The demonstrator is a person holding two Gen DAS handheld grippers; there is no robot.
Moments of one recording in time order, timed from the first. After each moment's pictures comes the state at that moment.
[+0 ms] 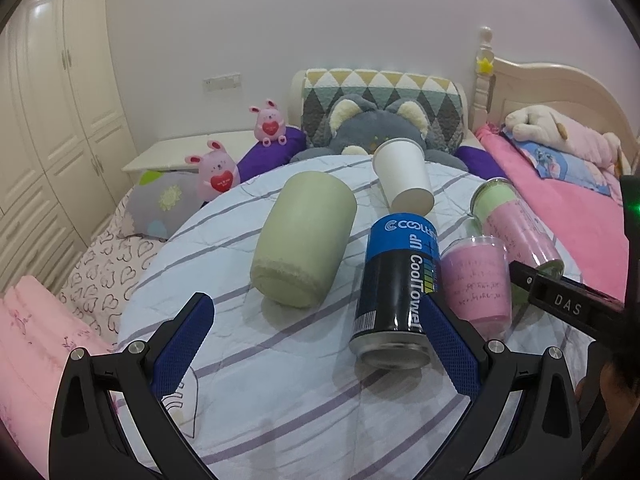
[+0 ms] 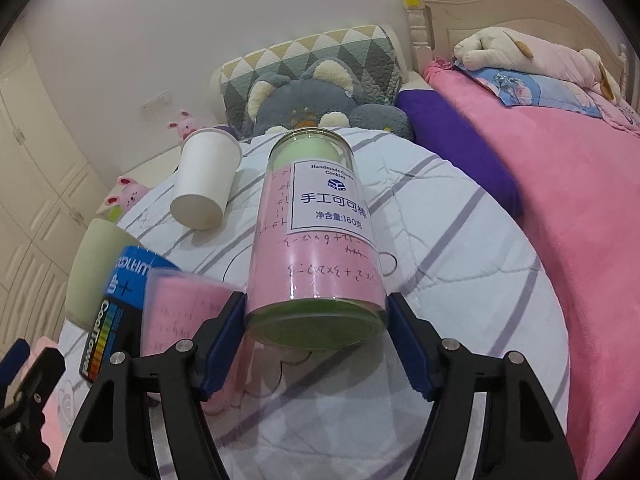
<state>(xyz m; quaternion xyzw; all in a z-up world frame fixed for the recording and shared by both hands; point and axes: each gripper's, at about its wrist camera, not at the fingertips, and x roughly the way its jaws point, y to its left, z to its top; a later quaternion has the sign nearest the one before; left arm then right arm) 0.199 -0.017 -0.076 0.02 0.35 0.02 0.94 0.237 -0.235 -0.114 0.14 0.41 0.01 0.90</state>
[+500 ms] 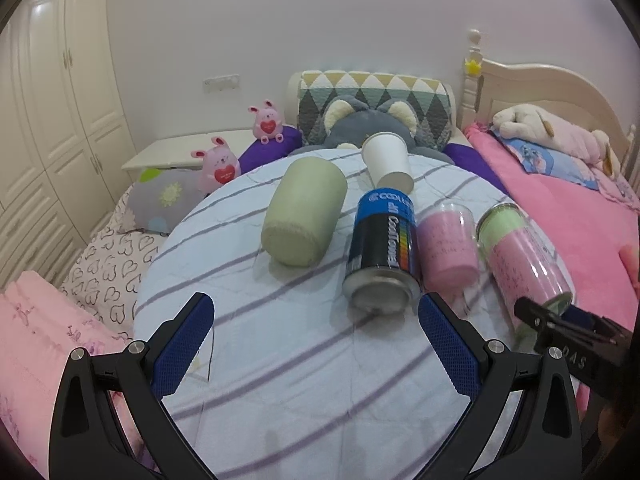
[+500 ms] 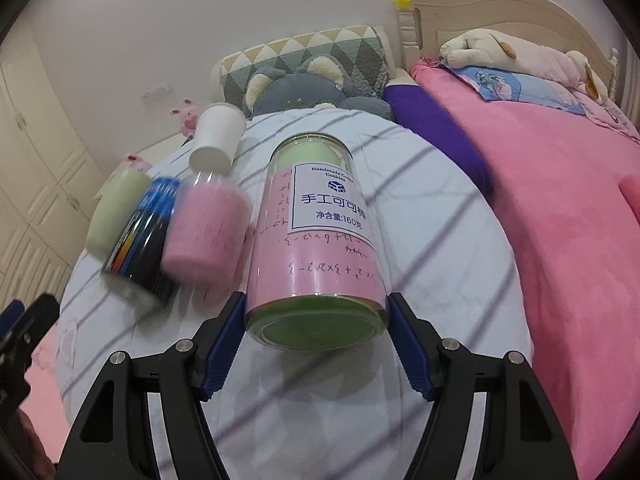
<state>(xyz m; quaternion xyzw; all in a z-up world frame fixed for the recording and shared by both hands) 0.141 -0.012 -0.067 0.02 0.34 0.01 0.94 0.159 -0.231 -0.108 0.12 0.42 -0.01 0.90</state>
